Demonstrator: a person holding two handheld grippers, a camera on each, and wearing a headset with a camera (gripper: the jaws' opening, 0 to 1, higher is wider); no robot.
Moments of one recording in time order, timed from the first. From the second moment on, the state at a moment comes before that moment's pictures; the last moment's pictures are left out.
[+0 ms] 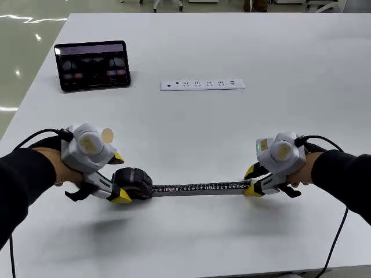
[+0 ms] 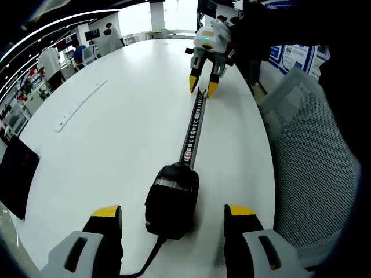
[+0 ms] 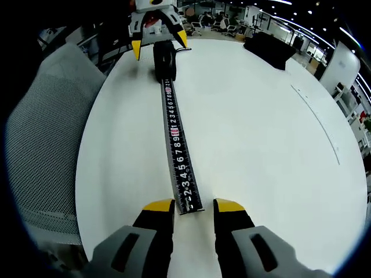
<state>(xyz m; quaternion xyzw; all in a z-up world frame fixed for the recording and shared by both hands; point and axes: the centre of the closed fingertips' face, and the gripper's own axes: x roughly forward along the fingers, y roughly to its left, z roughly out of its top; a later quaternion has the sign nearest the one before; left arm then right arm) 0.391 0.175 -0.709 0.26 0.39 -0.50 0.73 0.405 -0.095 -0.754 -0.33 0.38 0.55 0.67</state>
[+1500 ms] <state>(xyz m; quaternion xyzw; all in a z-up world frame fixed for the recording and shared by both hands) 0.331 0.277 -0.673 0.05 0.28 -0.27 0.92 0.332 -0.179 -0.695 -0.14 0.30 0.38 0.86</state>
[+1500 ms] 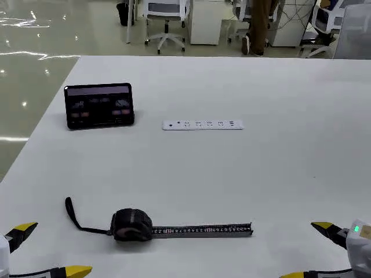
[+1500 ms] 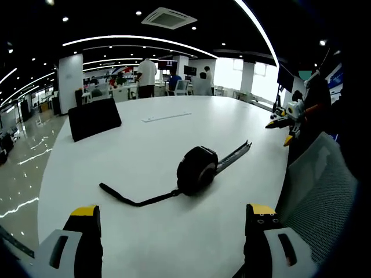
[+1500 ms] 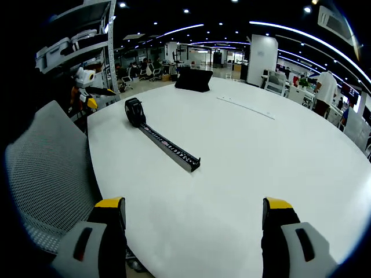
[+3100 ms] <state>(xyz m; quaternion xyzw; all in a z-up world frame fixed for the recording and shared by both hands) 0.324 0.277 -0.673 0.04 0.27 -0.27 0.92 0.304 -0.199 -0.707 -0.14 0.32 0.36 0.86</state>
